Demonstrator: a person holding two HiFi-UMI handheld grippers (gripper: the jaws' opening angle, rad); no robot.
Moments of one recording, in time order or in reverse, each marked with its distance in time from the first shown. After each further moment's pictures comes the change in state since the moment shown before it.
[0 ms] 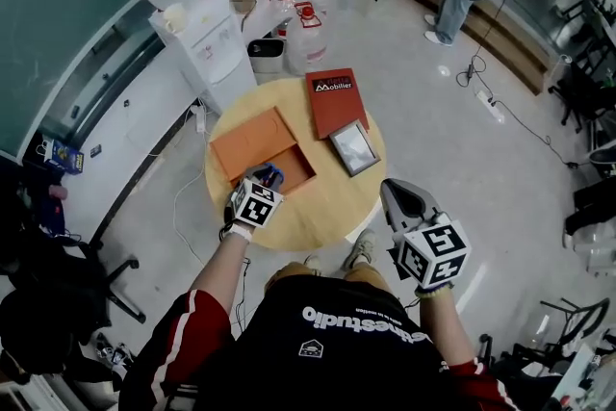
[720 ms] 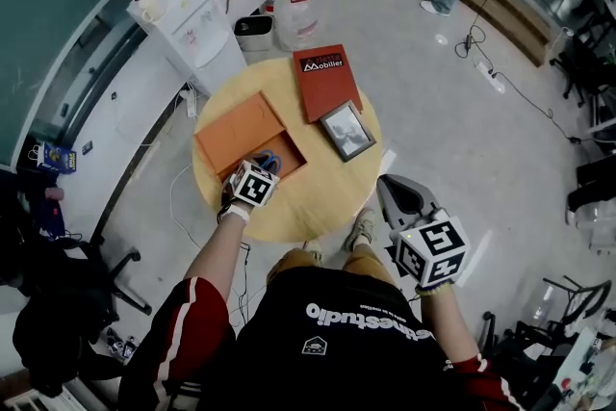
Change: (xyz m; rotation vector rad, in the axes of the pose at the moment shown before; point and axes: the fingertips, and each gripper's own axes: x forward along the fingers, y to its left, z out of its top) left arm 0.068 -0.005 -0.035 -0.003 0.168 -0.095; right arm 0.013 -0.021 -0.031 0.037 0.077 -0.003
